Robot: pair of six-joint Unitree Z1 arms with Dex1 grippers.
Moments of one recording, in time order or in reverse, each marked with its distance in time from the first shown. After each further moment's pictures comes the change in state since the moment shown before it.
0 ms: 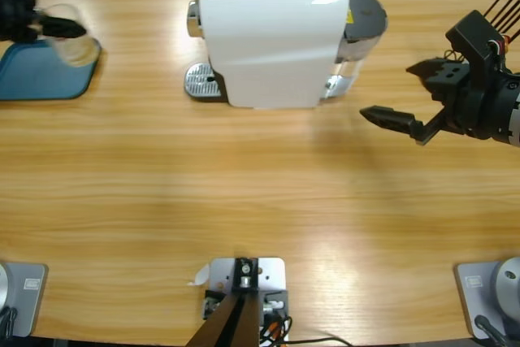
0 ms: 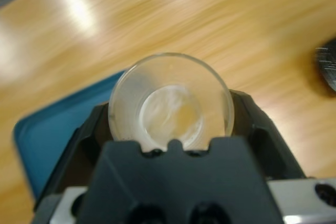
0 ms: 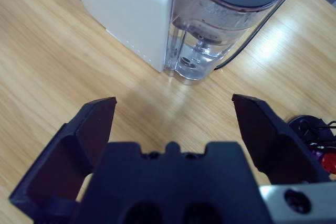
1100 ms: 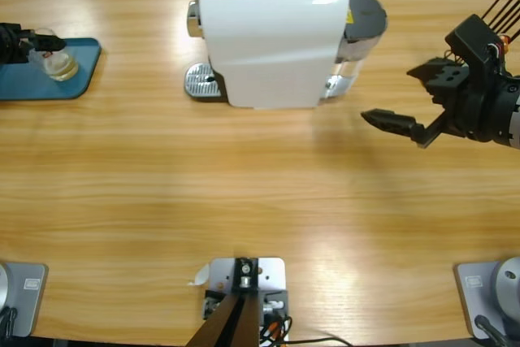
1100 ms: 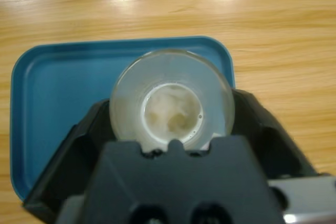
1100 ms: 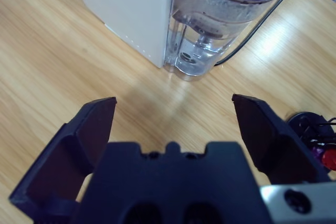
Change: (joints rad) arm 0 0.115 0.133 0.149 -0.286 0.075 -0.219; arm 1 0.000 -0.002 0.000 0.022 0.000 0.000
